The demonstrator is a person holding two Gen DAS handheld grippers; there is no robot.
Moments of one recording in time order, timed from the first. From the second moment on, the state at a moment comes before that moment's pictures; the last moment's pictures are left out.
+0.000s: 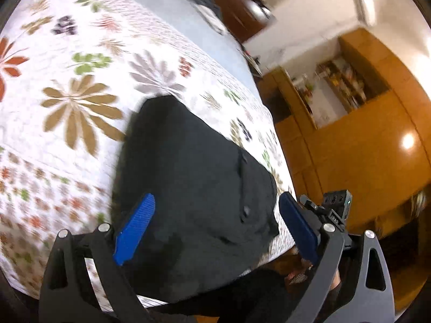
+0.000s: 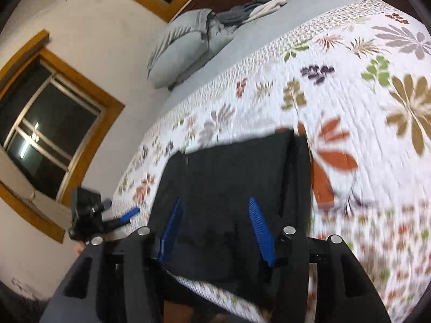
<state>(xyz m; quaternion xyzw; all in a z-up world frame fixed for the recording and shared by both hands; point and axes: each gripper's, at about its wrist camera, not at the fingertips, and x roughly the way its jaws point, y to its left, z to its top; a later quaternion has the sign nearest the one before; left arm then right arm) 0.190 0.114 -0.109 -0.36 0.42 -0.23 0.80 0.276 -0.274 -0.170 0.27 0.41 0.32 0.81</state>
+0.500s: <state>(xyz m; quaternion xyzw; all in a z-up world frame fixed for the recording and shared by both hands) 0.261 0.141 -0.172 -0.39 0.50 -0.28 0.72 0.349 -0.294 -0.213 0.33 0.46 0.30 0.77</state>
